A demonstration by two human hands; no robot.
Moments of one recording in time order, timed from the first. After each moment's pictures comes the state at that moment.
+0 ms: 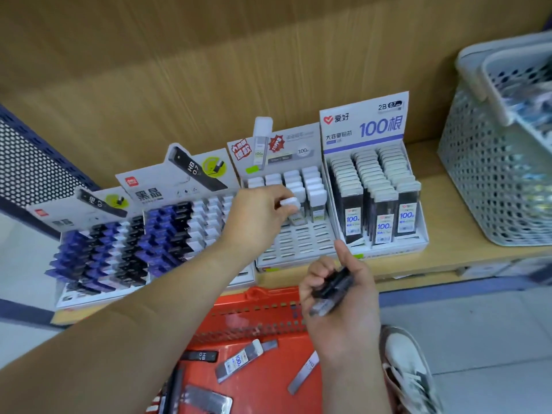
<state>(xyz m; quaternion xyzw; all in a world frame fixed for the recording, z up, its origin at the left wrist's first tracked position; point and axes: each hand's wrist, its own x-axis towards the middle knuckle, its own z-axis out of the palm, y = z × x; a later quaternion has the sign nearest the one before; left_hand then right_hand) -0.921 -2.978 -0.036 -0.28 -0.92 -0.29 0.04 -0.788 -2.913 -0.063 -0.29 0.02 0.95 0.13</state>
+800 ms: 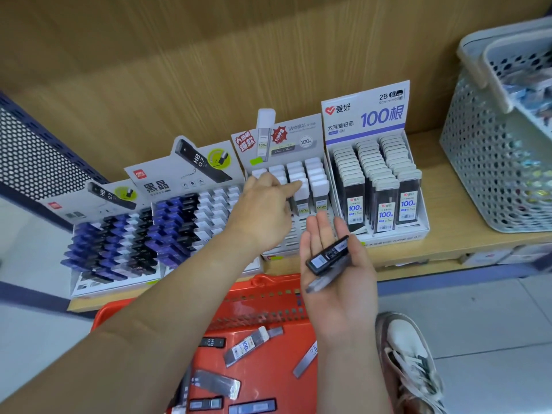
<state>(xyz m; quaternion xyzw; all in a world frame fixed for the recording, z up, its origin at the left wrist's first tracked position) -0.910 -2.979 -0.024 -0.30 -0.94 -0.12 -0.04 -0.789 -2.916 -0.054 -0.27 0.03 0.95 0.16</state>
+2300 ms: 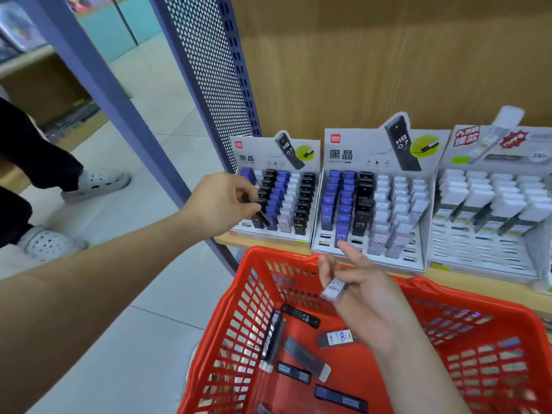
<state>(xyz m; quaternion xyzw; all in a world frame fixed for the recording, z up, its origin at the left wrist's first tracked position) -0.930 -3.297 0.013 -0.06 -0.98 -0.19 -0.01 -0.830 -3.093 -0.061 -0.27 -0.23 0.92 -0.15</state>
